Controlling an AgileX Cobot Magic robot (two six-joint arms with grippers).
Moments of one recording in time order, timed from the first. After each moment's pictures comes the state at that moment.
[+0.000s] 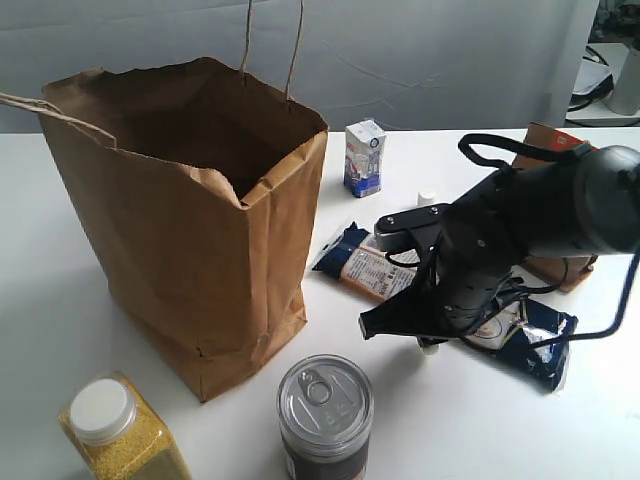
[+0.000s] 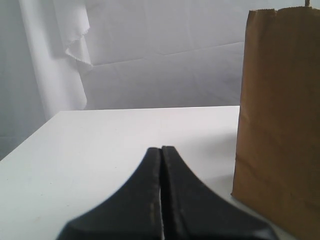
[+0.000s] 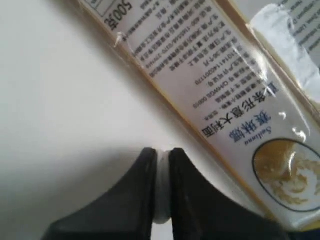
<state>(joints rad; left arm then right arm) 0.08 0.00 0.00 0.12 0.19 -0.04 0.85 1.88 -1.00 -0.17 0.56 0.42</state>
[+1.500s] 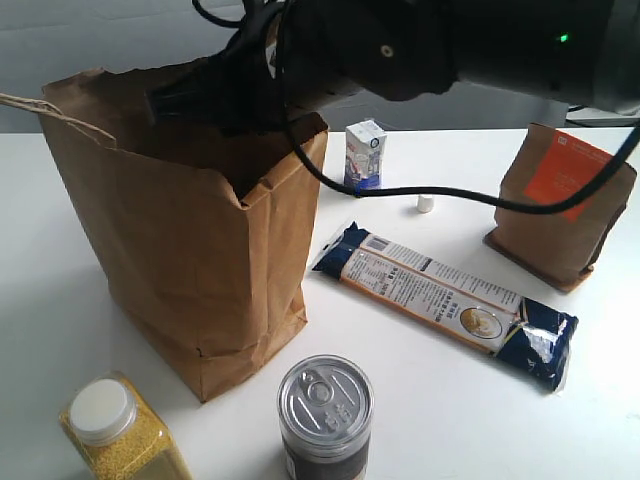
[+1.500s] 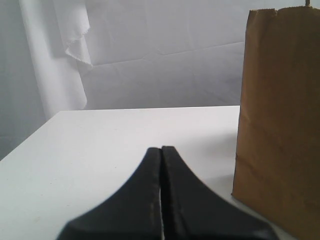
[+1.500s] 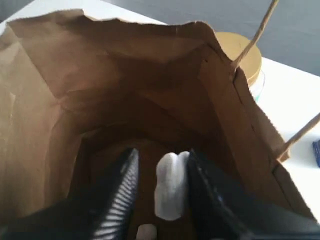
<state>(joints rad) 0.08 0.00 0.00 0.12 0.19 -0.04 1.10 1.78 -1.54 -0.31 0.53 0.51</state>
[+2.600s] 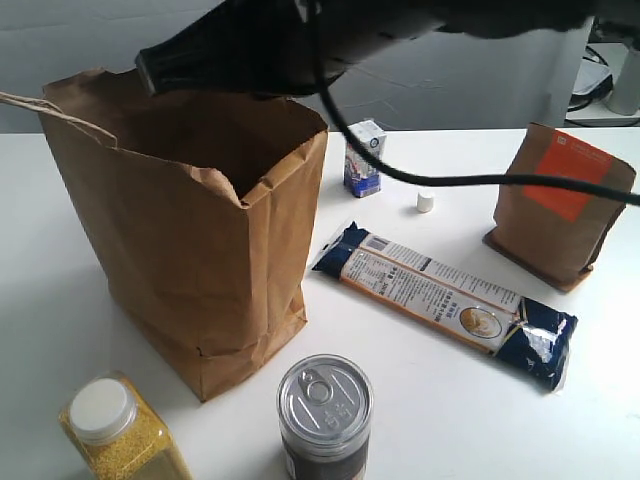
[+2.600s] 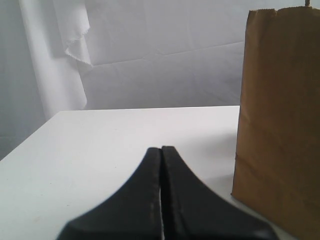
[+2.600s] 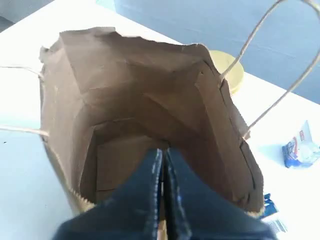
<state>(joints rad) 0.08 0.00 0.00 0.12 0.19 -0.04 1.18 1.59 -1.51 -0.39 0.67 0.50</state>
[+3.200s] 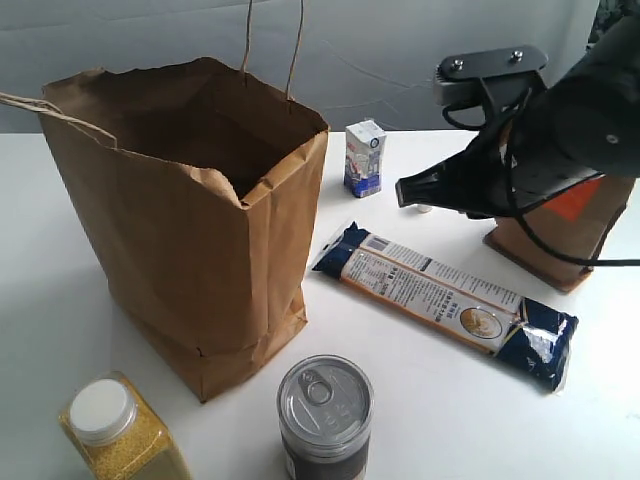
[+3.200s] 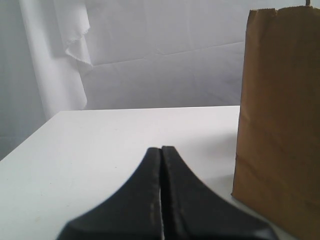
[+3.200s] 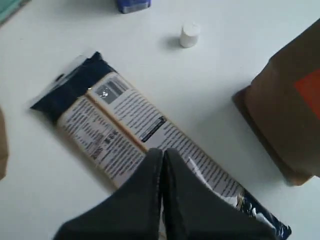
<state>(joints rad) 0.08 0.00 0.00 0.12 0.19 -0.04 0.79 1.59 -1.08 -0.42 0.62 0.62</state>
